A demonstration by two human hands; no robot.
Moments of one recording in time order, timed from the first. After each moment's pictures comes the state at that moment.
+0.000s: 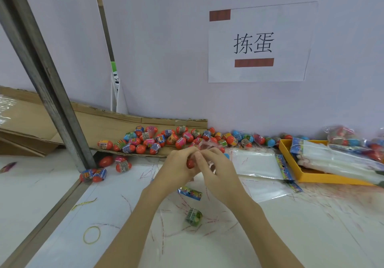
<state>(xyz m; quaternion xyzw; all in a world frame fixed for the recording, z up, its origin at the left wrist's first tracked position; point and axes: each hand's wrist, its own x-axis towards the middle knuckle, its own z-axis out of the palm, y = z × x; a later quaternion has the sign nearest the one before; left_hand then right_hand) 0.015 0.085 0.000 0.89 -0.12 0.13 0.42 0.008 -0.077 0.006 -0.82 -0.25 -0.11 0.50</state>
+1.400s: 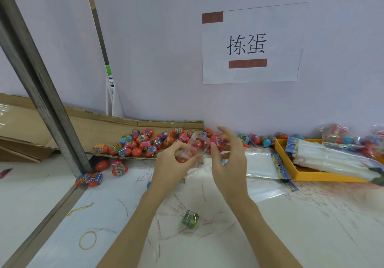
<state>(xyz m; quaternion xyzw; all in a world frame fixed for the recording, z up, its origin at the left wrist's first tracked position) 0.012 0.077 0.002 0.84 -0.02 0.21 0.50 0.018 -0.088 0.009 -0.73 -0.16 -0.30 0.60</state>
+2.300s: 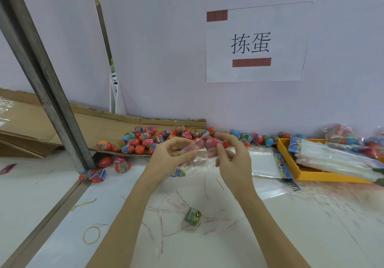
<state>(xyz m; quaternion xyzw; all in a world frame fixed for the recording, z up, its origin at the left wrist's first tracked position) 0.012 0.102 0.017 0.76 -0.05 0.10 0.64 0.027 -0.095 0.006 -0.70 -0.13 -0.17 0.68</state>
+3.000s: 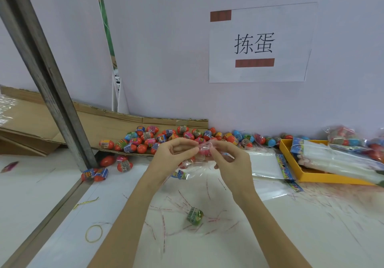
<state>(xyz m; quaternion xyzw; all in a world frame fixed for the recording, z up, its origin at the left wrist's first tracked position) 0.010 0.100 0.020 0.73 -0.05 0.08 0.67 0.022 -0.091 0.005 -0.69 -0.10 -0.11 0.70</state>
